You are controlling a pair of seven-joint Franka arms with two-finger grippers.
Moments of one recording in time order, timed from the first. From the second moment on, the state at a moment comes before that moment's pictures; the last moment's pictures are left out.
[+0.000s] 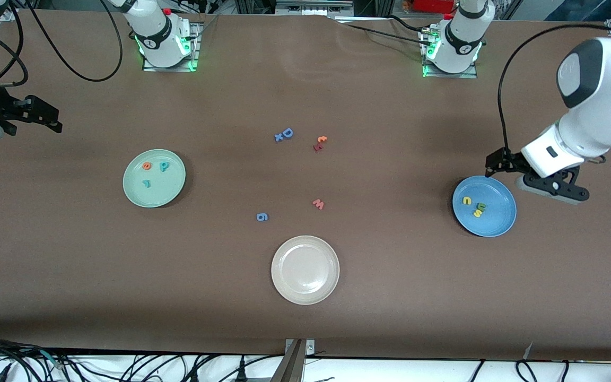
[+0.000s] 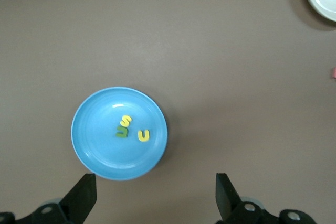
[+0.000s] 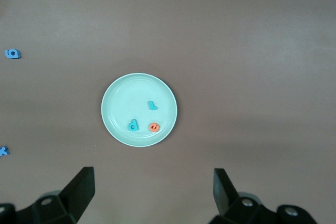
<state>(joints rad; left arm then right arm) 0.05 0.08 -0.12 -1.86 -0.05 1.93 0.18 0.01 -0.04 -0.04 -1.74 -0.01 1.67 -0.11</state>
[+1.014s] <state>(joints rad) 0.05 -0.06 -0.11 -1.90 -0.05 1.92 0.10 0.01 -0.04 -0.04 -1.74 -0.01 1.67 -0.11</state>
